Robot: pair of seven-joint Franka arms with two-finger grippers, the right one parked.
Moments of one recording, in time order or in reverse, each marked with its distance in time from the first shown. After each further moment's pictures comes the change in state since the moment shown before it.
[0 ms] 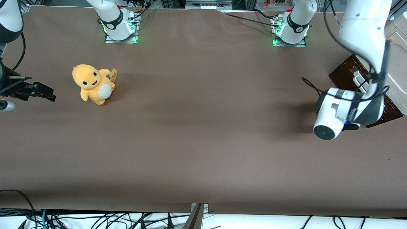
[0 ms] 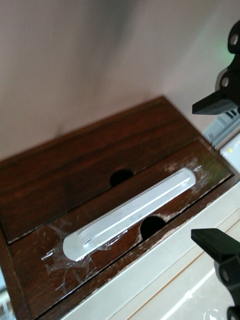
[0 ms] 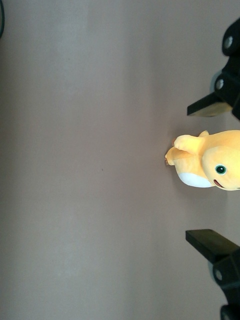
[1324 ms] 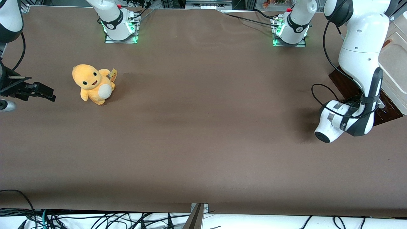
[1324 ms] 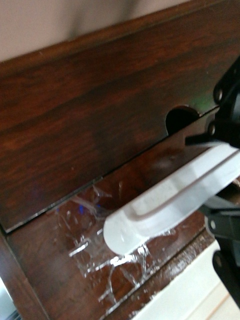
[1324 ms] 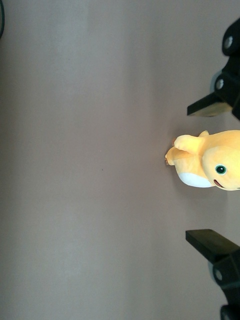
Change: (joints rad) arm 0.098 0.157 0.021 0.005 0.279 -0.051 -0.013
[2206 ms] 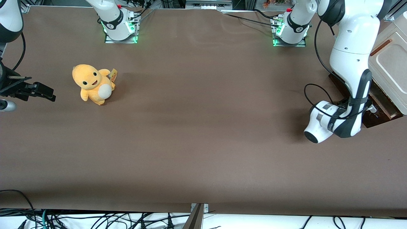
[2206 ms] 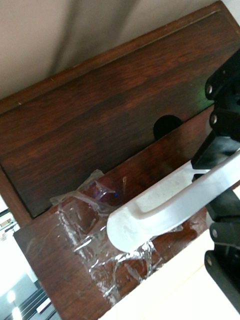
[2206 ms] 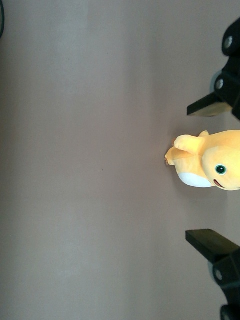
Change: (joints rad) arm -0.082 0.014 -0.006 0.020 0.003 -0.012 0.023
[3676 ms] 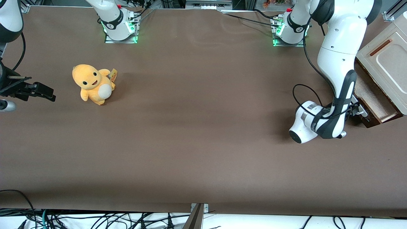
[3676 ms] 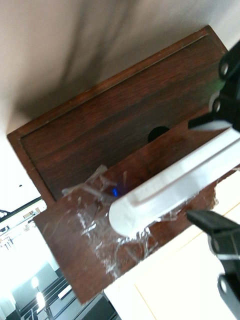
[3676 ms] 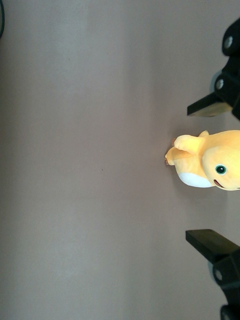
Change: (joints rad) arm -0.074 0.015 -0.017 0.058 -0.006 -0.008 0.012
